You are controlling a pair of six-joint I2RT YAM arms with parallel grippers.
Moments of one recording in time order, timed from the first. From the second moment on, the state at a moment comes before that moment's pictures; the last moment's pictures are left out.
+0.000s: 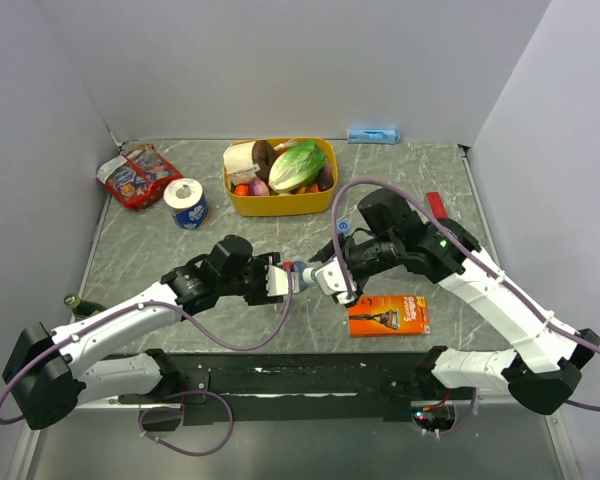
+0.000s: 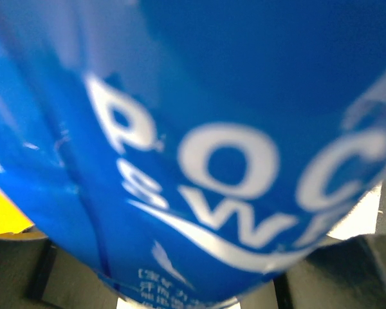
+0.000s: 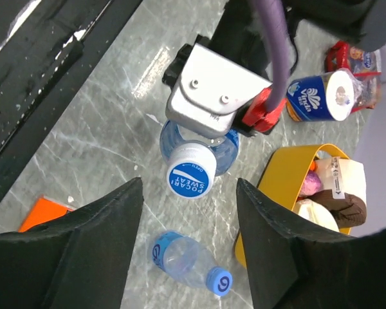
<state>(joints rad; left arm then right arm) -0.83 1.10 0.74 -0.28 0.25 0.70 0.79 1.16 1.40 -1.05 -0.67 -1.32</state>
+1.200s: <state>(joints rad) -0.82 1.09 0.74 -0.18 0.11 0.55 0.81 1.21 1.39 -0.77 -0.54 -0.75</state>
